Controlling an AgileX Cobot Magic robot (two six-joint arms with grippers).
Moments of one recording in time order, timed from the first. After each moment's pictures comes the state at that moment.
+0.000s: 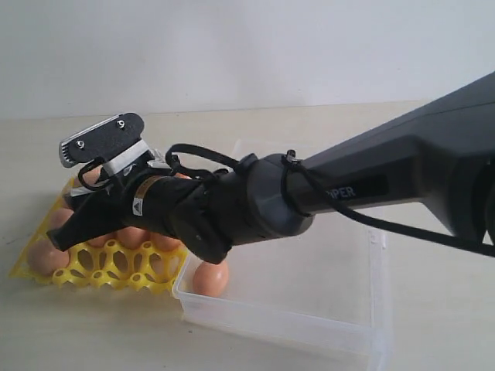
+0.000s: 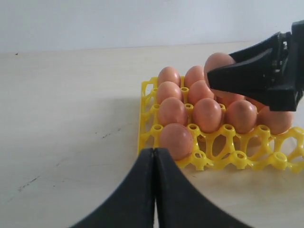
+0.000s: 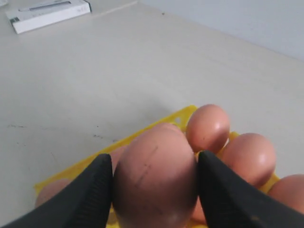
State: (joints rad) left arm -0.05 0.01 0.00 -0.19 0.37 0.14; right arm 0.93 2.18 -1.33 0.00 -0.37 0.05
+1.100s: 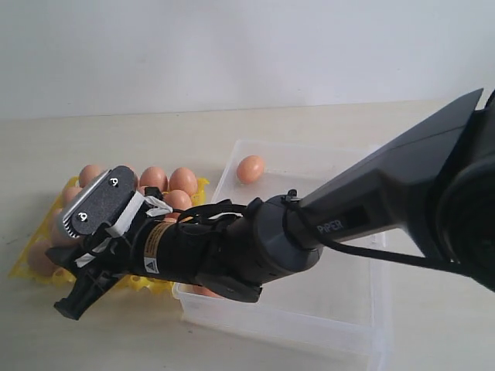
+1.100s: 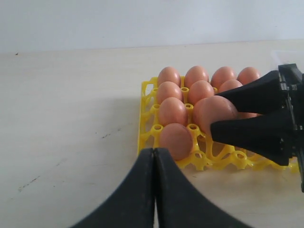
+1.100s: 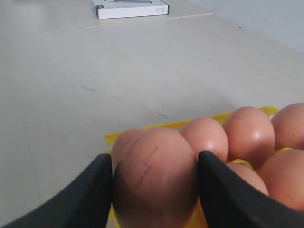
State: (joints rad) left arm -0.05 0.01 0.00 -0.19 0.37 0.14; right arm 0.93 2.24 -1.21 -0.37 -0.65 0.18
